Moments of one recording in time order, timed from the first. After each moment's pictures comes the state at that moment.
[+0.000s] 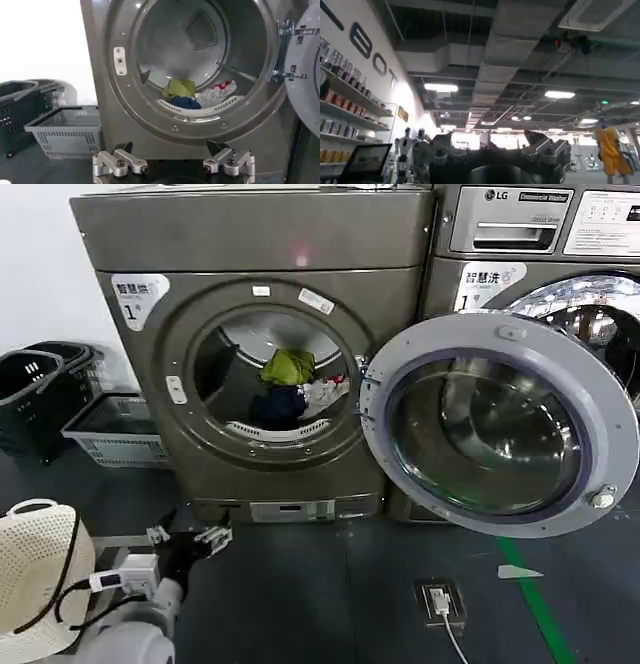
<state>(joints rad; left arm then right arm) 1.31 -1.50 -0.53 -2.29 0.00 0.74 0.01 -1.63 1.15 2.45 1.67 0.44 -0.17 0.08</state>
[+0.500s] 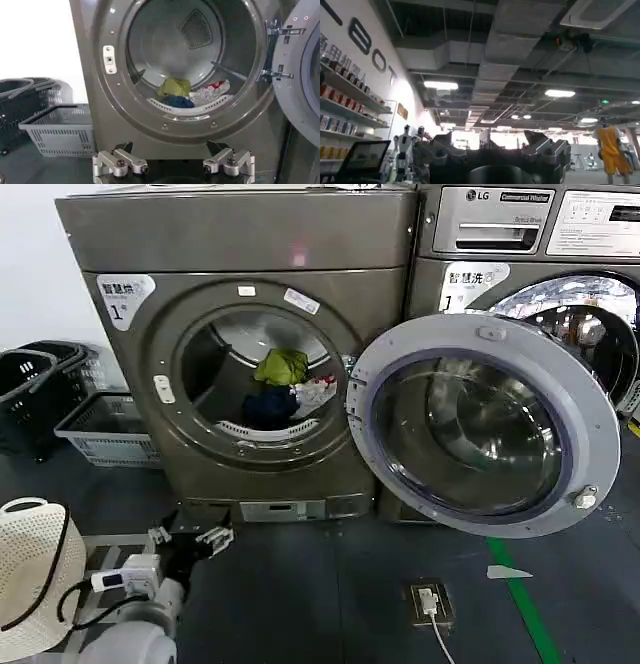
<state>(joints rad) 1.31 -1.50 -0.53 -2.29 0.00 0.74 0.01 -1.63 1.15 2.45 1.67 0.43 -0.16 0.08</state>
